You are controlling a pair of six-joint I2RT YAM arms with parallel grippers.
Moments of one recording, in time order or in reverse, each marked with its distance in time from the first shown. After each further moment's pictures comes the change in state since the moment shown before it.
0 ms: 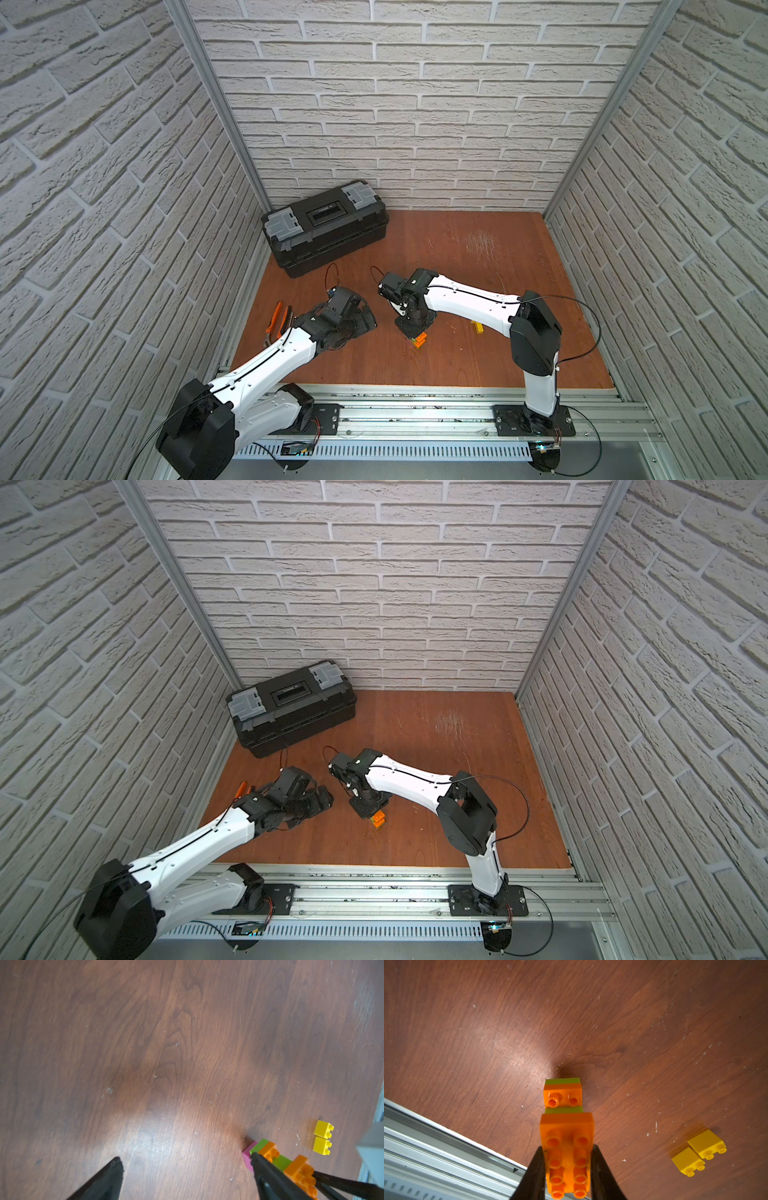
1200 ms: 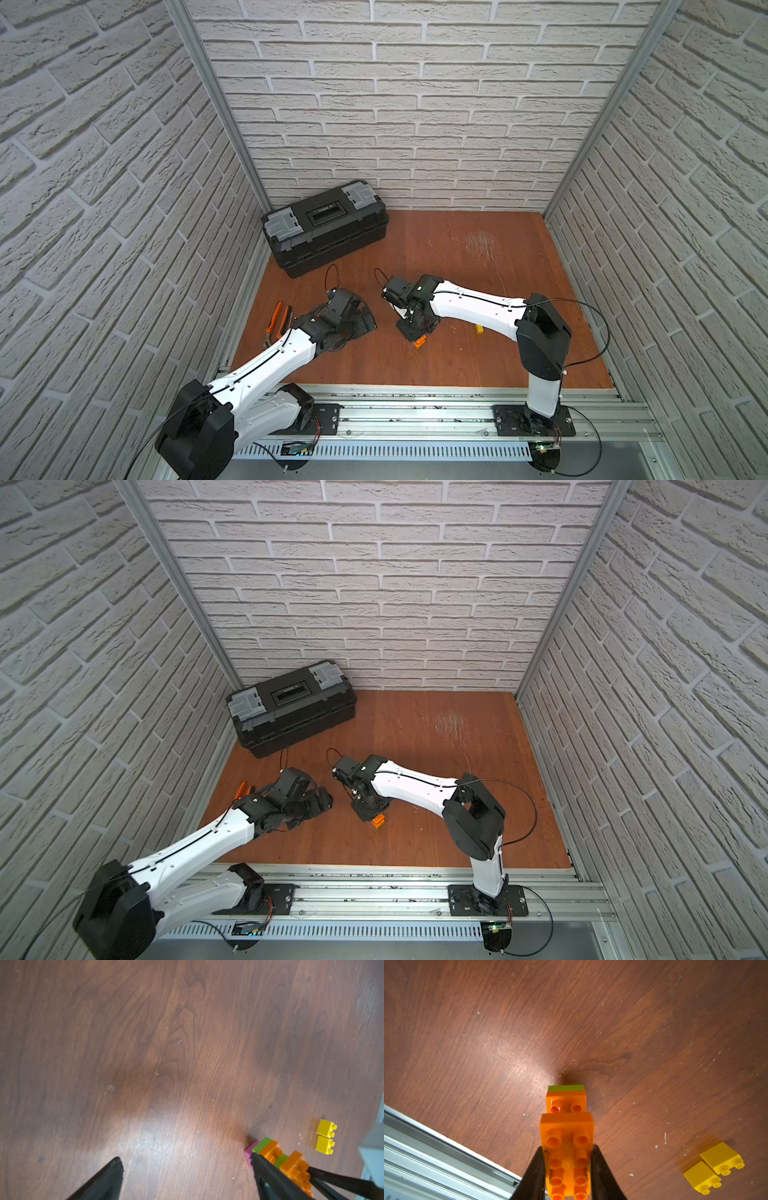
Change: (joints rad) left arm -0.005 -0.002 -0.005 -0.005 -0.003 -0.001; right arm 0.003 -0.057 -0.121 0.133 -0.006 0.013
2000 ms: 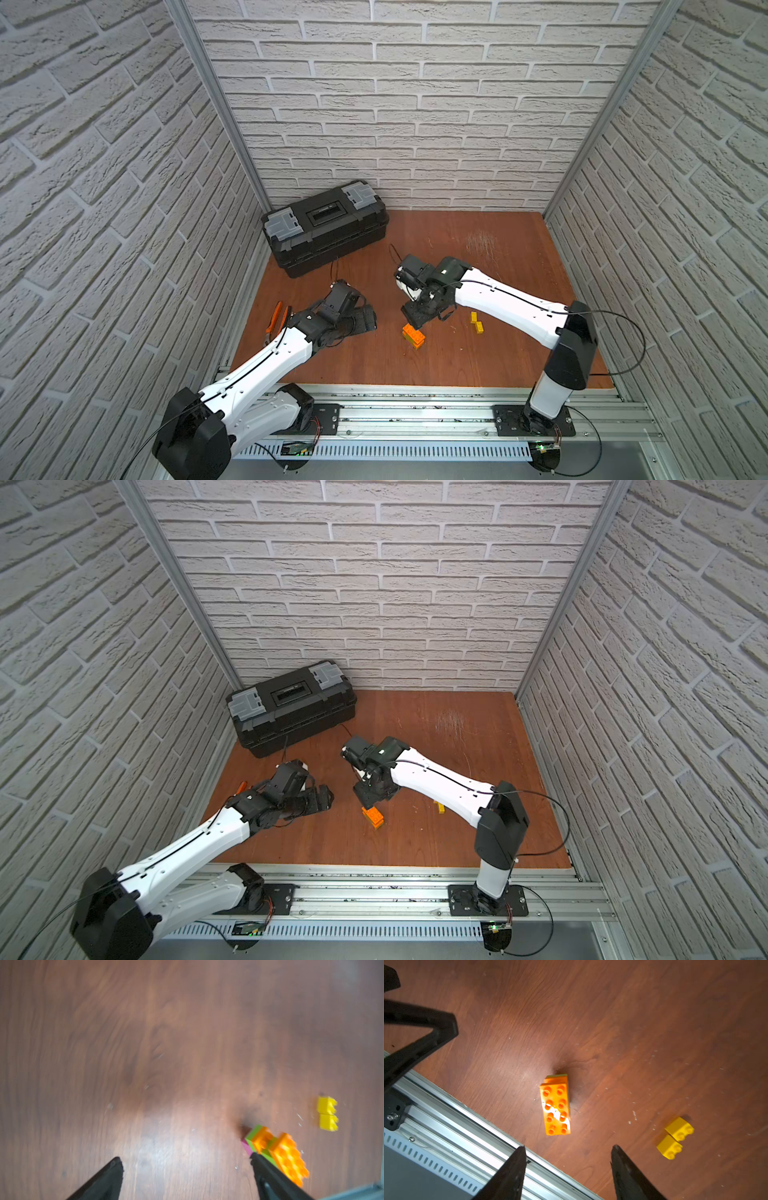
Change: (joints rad) left arm -0.002 -0.056 0.092 -0.034 0.026 0.326; right arm -0.086 -0.212 0.107 -0.139 0.014 0.013
